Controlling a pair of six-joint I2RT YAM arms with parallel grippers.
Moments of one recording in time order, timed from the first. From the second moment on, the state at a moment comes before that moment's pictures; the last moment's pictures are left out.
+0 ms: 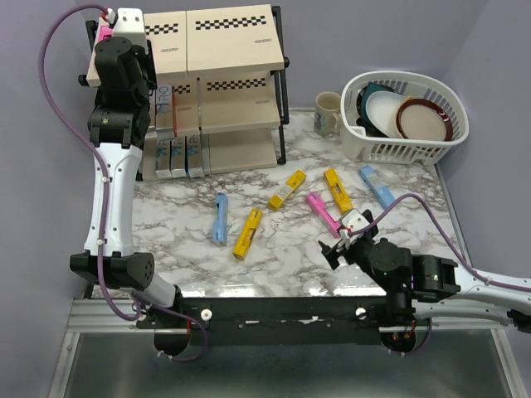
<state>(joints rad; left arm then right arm) -0.06 1.52 2.00 -0.55 -0.29 0.12 1.38 0.58 0.65 -0.41 0.76 -0.05</state>
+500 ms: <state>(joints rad) -0.06 1.59 2.05 -0.53 -0.36 0.19 1.38 0.60 0.65 -0.41 0.75 -0.05</state>
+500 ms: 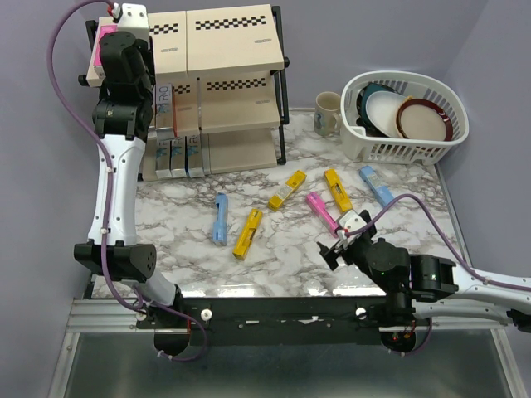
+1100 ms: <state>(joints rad) -0.06 1.61 2.07 -0.49 -0.45 0.23 1.38 0.61 0.65 -0.41 0.73 -0.05</state>
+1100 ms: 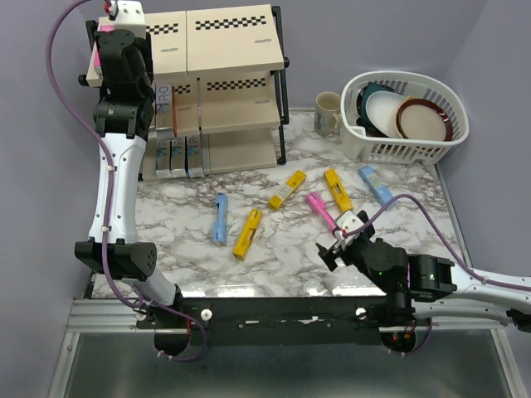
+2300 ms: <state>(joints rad) -0.06 1.21 1.89 -0.51 -0.26 -0.01 1.36 0.64 0.67 -0.46 0.71 0.03</state>
